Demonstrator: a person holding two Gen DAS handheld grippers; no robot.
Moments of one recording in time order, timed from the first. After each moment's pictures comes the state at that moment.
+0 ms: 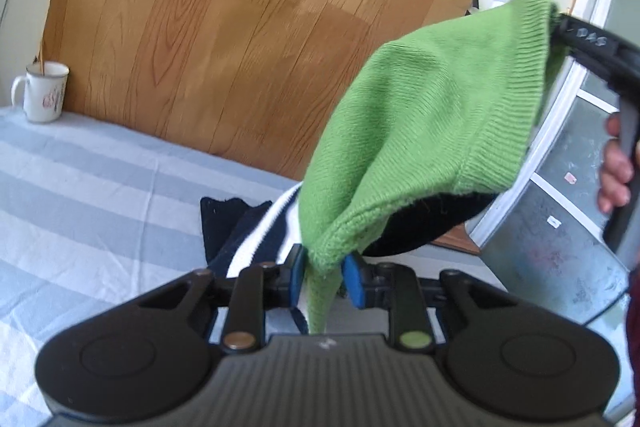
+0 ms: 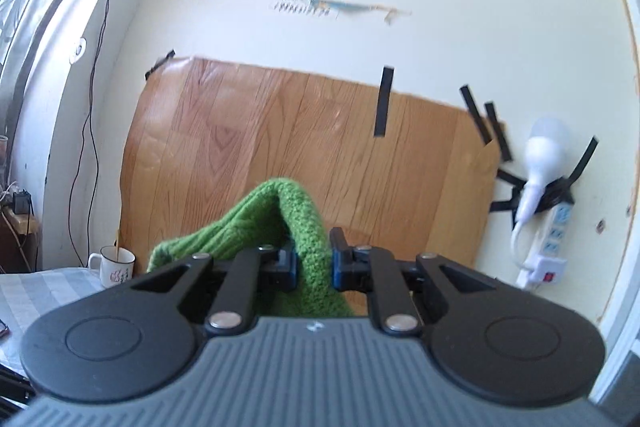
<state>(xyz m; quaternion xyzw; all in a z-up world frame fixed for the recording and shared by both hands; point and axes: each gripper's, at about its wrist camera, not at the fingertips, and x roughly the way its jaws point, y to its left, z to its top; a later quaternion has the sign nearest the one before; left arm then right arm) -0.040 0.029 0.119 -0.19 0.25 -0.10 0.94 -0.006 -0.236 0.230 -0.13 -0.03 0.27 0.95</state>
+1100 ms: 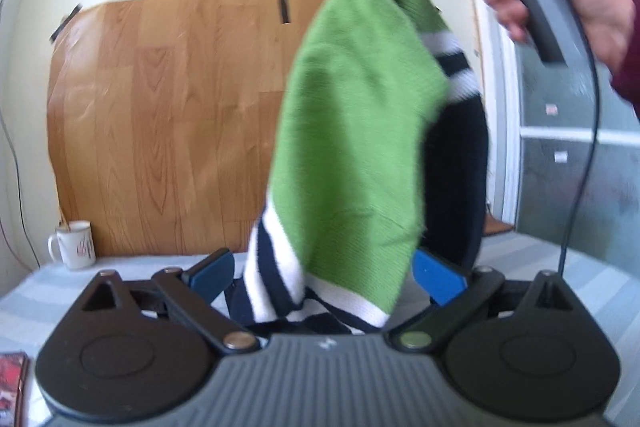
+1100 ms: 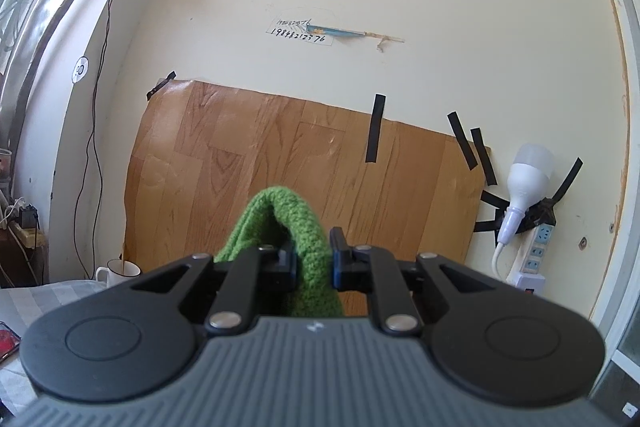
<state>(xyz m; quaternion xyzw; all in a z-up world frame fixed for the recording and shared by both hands) -0.140 -0.056 0.098 0.03 0.09 -0.05 0.99 -0.025 -0.228 0.247 -0.12 -0.03 0.26 0.96</state>
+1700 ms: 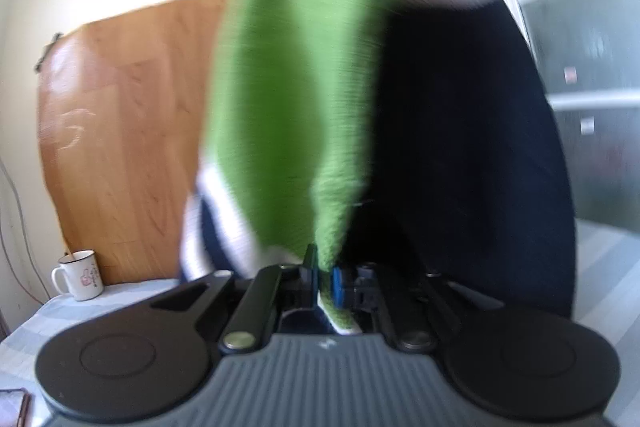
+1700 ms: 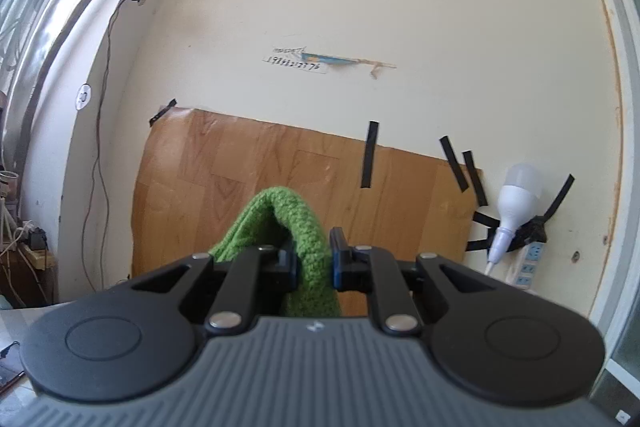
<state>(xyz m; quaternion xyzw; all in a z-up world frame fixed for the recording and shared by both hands) -0.109 -0.078 0.090 0.07 0.07 -0.02 0.99 -0.041 -0.254 0.281 -0.10 -0.04 0.24 0.96</state>
